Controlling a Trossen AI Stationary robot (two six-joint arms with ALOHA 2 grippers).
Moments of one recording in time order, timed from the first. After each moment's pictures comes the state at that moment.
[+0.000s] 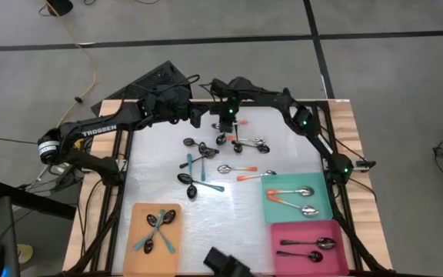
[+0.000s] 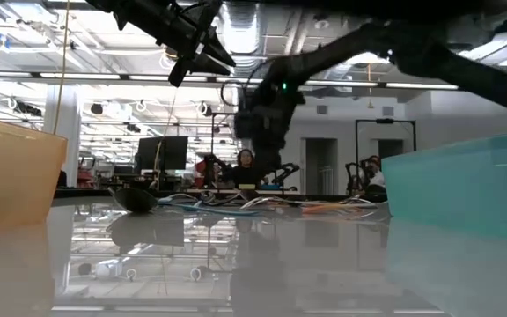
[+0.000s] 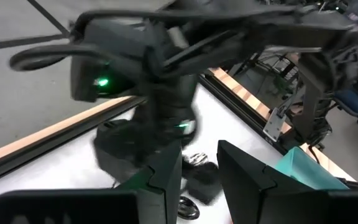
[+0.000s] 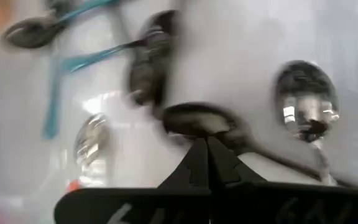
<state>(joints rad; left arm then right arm) 0.48 1.30 1.04 -0.10 0.03 -0.47 -0.56 2.48 2.32 -1.27 -0.55 -0.41</state>
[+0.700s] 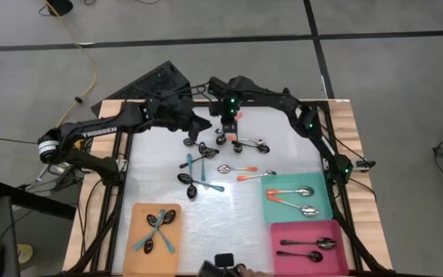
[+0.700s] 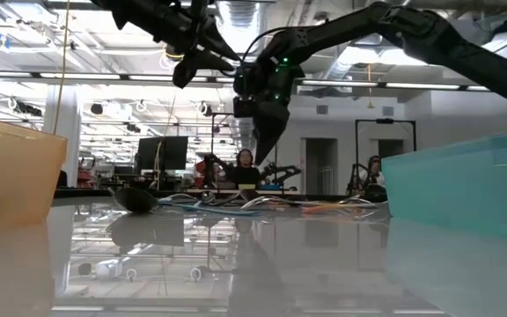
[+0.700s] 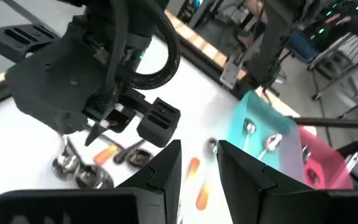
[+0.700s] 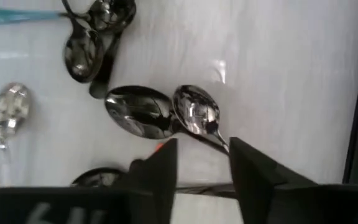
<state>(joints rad) 0.43 1.30 1.04 -0.19 0.23 -0.45 -0.49 2.39 2.32 -1.24 -0.18 -0.55</state>
